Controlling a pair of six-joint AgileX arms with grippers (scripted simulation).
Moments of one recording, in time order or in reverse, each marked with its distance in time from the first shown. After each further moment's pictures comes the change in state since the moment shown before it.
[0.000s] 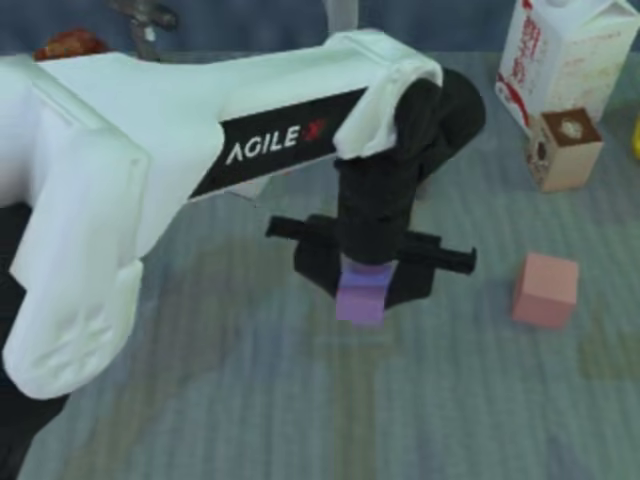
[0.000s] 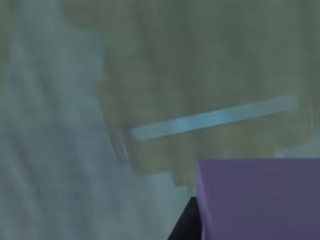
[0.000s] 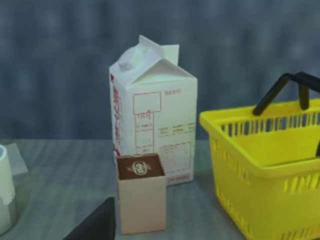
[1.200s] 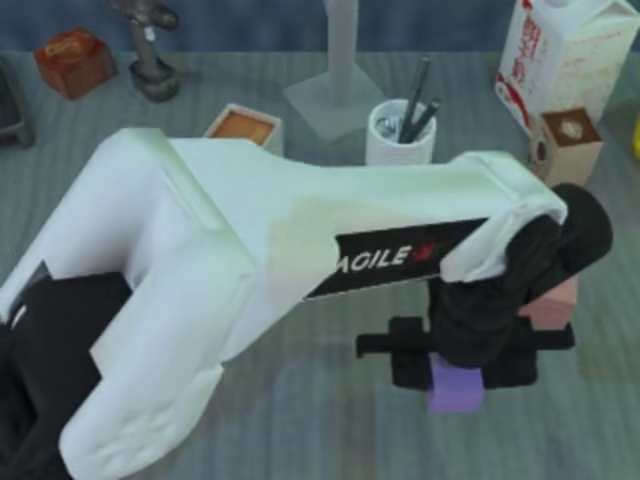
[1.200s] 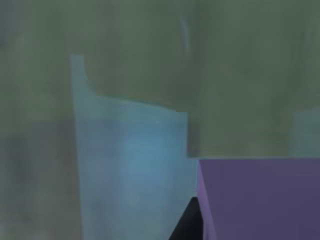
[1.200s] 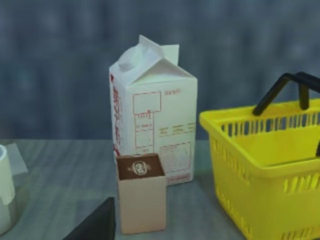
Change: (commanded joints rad) left arm -0.230 0.043 -0.058 0.141 -0.013 -0.481; right arm 0.000 0.000 0.000 0.000 0.000 0.000
